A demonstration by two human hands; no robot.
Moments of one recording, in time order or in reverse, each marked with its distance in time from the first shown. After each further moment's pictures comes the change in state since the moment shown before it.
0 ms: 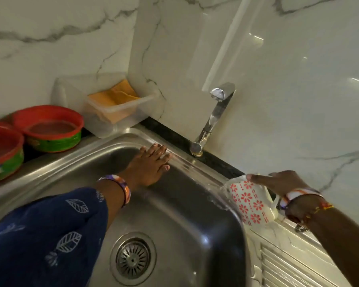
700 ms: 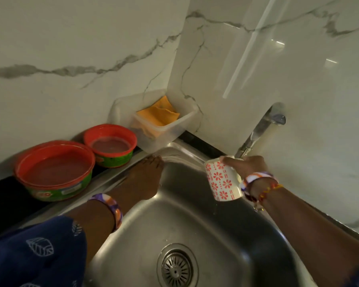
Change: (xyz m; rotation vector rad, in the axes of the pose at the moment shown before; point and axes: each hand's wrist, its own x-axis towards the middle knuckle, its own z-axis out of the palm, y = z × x) left_hand -0.074 -0.085 -0.023 0.229 0.100 -0.107; right_hand -0.016 -0.111 0.119 0.208 0.006 -0.148
